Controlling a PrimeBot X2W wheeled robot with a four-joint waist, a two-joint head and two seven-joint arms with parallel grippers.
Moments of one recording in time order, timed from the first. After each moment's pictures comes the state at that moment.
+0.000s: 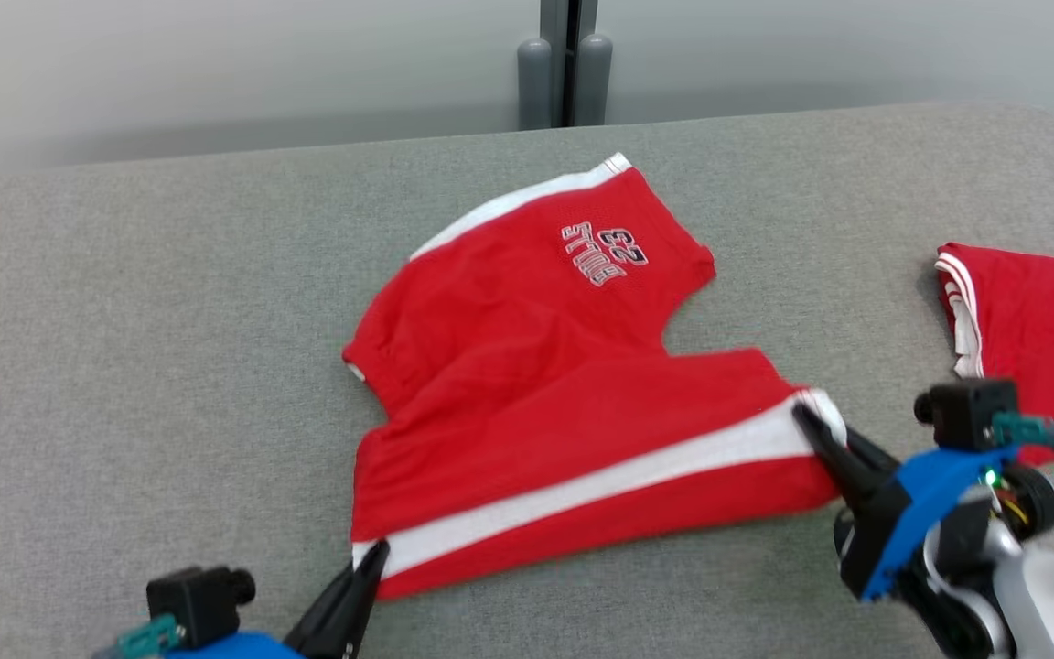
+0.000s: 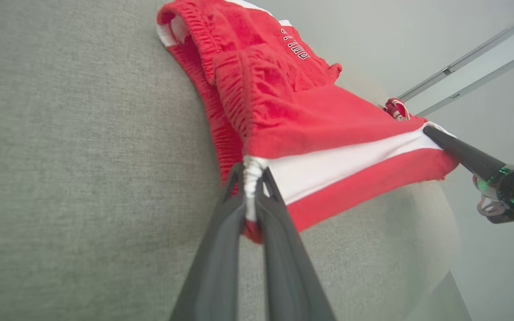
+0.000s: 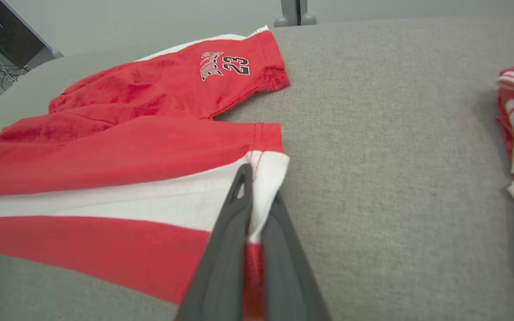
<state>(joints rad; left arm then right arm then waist) 0.02 0.43 -0.53 -0.04 -0.96 0.04 0.04 -0.27 -0.27 0.19 0.21 0.51 0.13 0.27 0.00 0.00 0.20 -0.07</state>
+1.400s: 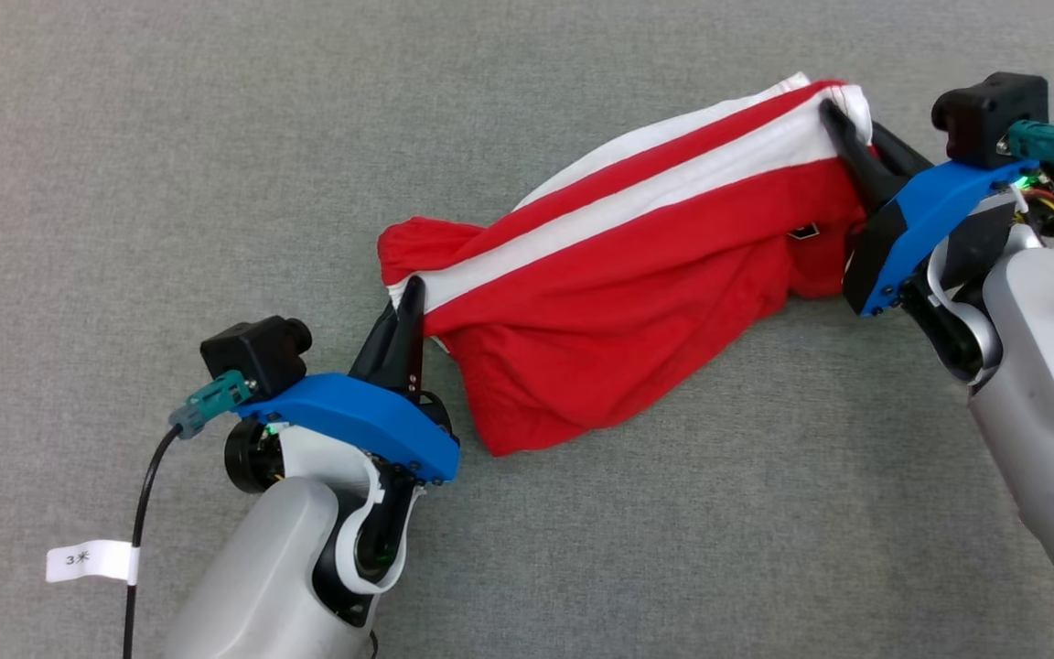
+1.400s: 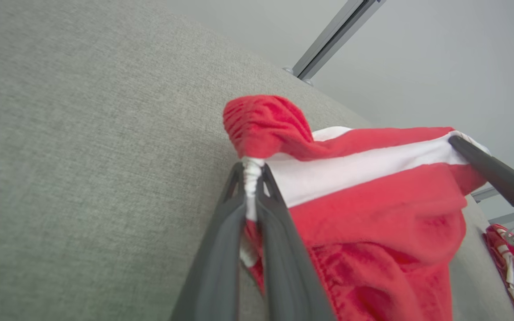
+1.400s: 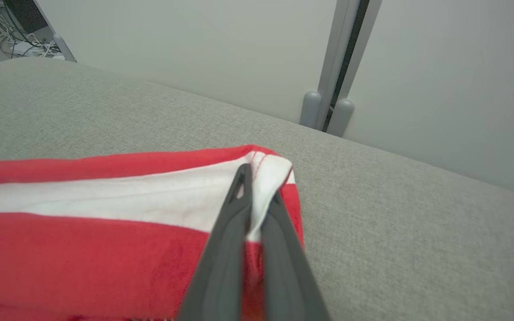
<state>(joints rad) -0.42 0.17 -0.51 0.23 -0.88 0.15 -0.04 -0.86 -0.34 0.40 0.61 0.43 0.13 0.04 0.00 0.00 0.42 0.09</state>
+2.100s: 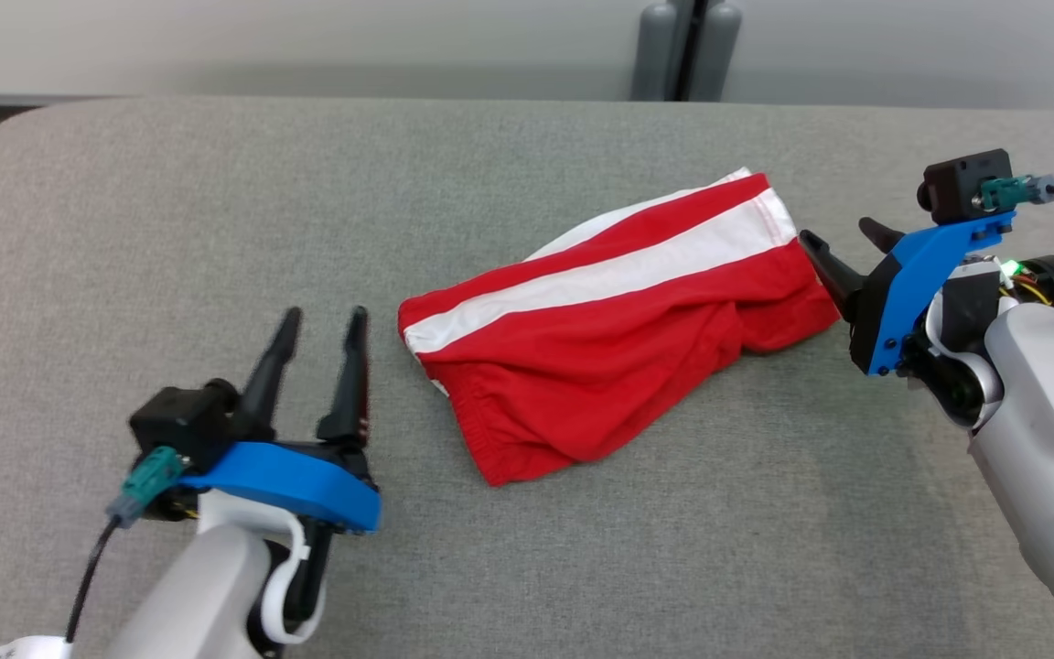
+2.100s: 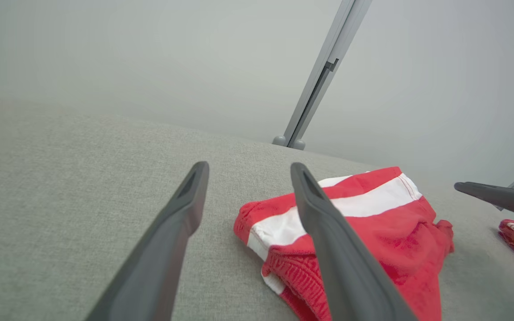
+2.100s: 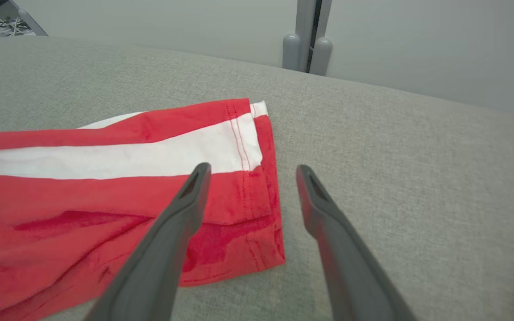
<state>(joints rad) -0.35 0.29 -0.51 0.28 -0.73 0.06 -0.24 -0.83 -0.34 0.44 0.80 0.57 0.13 0.22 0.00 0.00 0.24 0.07</state>
